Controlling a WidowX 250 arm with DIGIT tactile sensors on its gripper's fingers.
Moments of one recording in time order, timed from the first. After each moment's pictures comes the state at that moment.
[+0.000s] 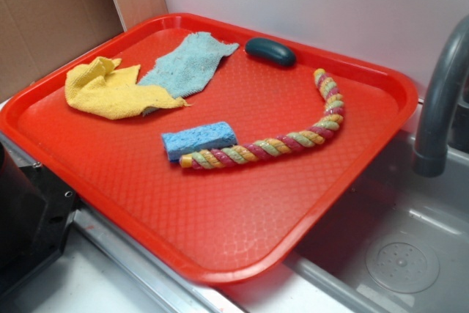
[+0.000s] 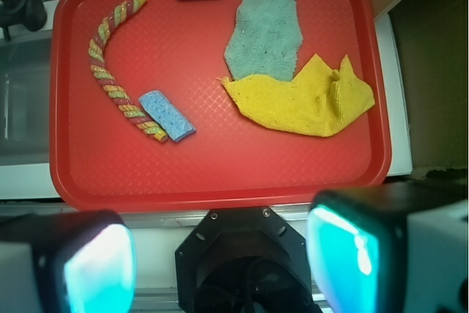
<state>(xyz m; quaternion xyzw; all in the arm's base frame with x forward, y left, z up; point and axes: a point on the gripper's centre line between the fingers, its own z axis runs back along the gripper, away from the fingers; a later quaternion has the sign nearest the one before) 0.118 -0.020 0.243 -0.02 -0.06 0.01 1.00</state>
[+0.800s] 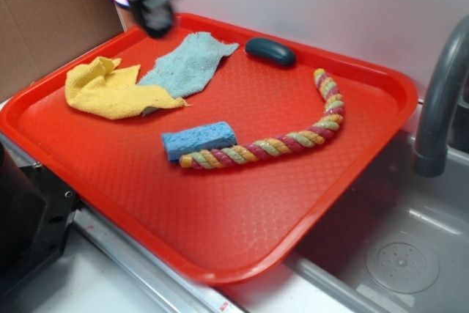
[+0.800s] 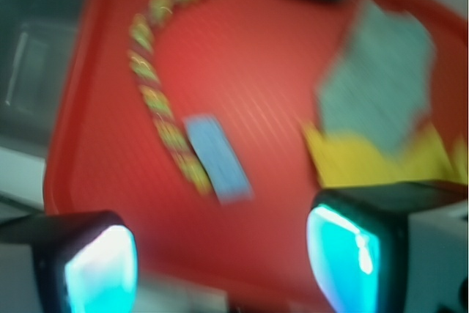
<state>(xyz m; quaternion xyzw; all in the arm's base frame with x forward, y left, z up) 0.199 -0.095 0.143 -0.05 -0.05 -0.21 0.98</state>
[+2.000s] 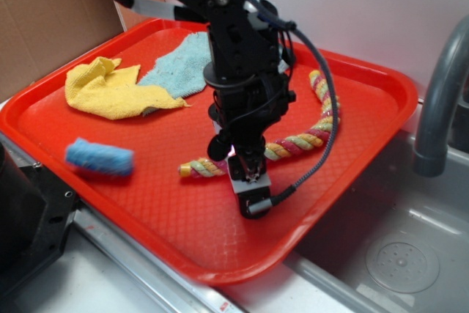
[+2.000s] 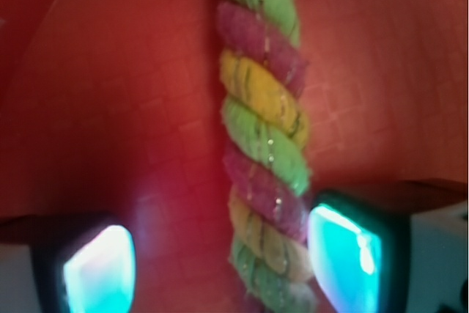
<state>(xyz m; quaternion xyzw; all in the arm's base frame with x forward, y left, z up) 0.192 -0.141 0.021 -0.01 0.02 -0.25 0.97</state>
